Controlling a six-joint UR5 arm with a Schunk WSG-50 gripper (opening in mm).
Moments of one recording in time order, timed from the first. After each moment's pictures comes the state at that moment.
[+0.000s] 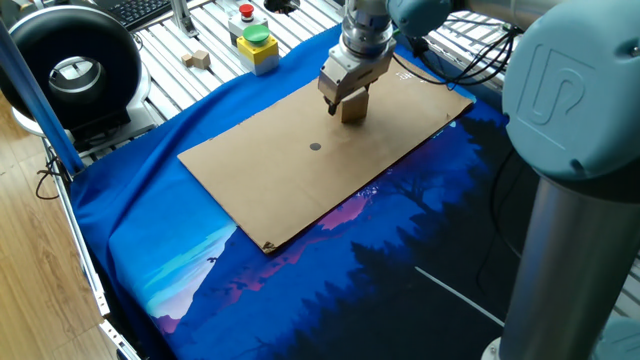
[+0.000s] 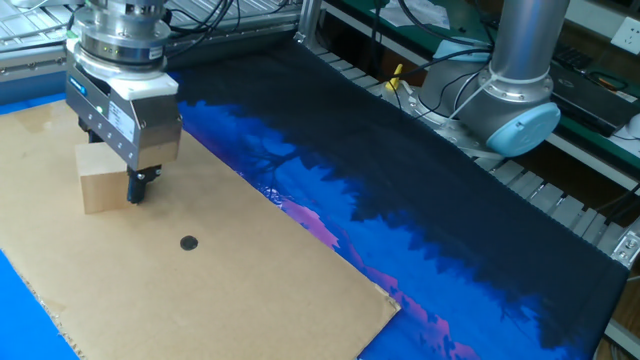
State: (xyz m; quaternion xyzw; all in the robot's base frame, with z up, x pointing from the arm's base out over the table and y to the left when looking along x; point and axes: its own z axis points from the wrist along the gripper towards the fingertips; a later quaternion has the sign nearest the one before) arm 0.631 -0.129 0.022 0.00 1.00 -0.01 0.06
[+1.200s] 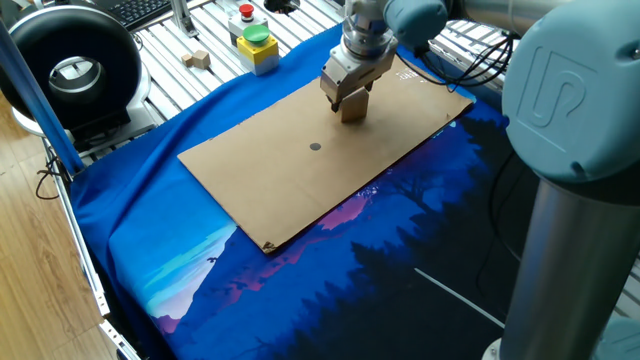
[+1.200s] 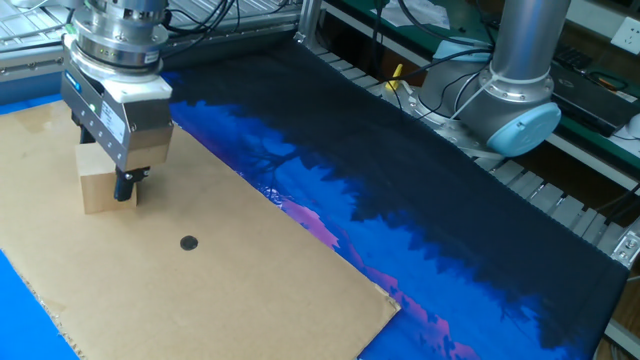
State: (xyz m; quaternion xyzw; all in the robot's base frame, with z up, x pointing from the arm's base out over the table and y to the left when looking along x) arm 0.637 -0.136 0.019 0.01 1.00 -0.02 0.08
